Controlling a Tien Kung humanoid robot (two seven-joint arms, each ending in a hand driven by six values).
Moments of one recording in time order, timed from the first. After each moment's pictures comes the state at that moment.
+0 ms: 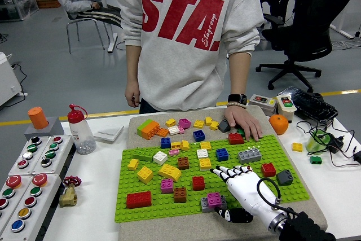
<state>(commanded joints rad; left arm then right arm) -0.18 0.03 -1.21 -0.22 1.15 0.15 0.37 0.56 -0.36 0.49 1.29 -2.12 -0.38 -0.24</state>
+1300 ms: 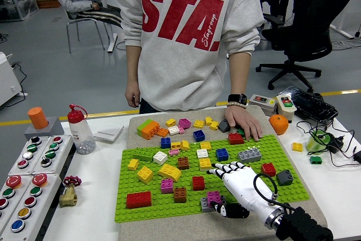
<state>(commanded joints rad) -0.19 0.03 -1.21 -0.22 1.15 0.15 0.37 0.58 -0.35 0.49 1.31 -2.12 -0.38 -0.24</state>
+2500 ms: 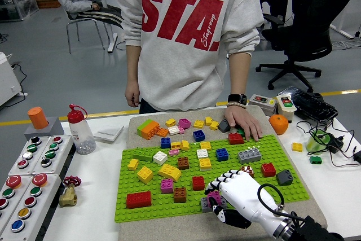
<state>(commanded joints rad) -0.18 0.03 -1.21 -0.22 1.15 0.15 0.37 0.54 -0.43 0.46 1.39 -2.17 -0.47 -0.09</state>
